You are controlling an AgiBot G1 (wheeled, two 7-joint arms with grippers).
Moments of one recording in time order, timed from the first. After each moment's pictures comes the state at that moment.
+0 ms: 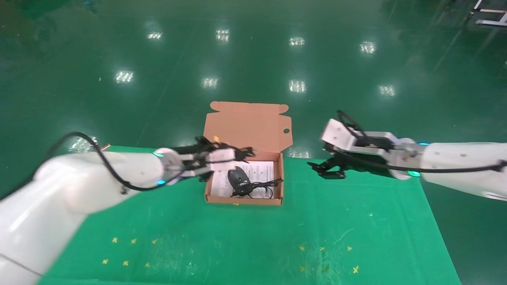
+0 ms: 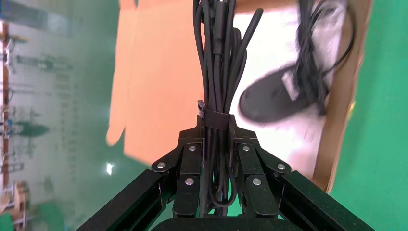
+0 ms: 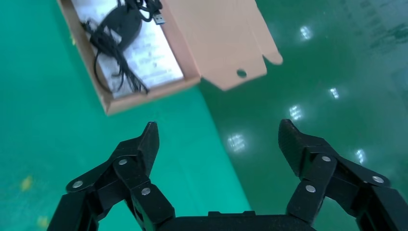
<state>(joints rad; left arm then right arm) -1.43 1.29 0.80 -0.86 2.26 0.70 -0.26 1.70 -0.82 -1.40 1.03 -1.31 -0.52 0.27</state>
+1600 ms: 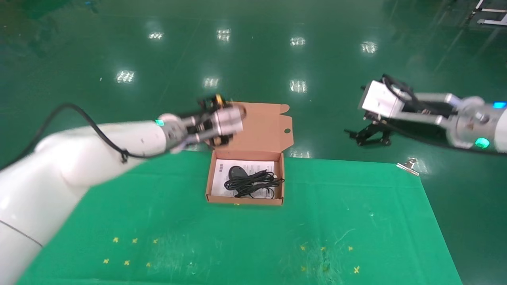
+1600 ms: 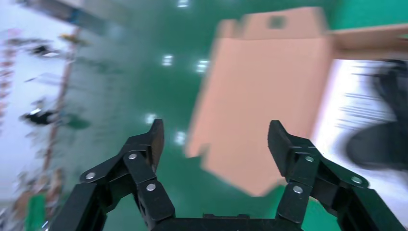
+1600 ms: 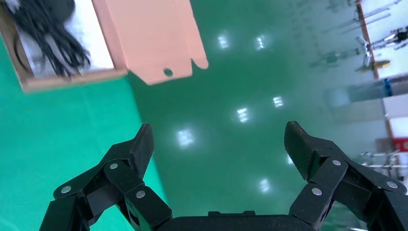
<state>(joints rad) -1.52 1.30 0.85 -0.78 2.08 0.54 -0.19 1.87 -0.65 -1.44 1.26 -1.53 -0.54 0.45</state>
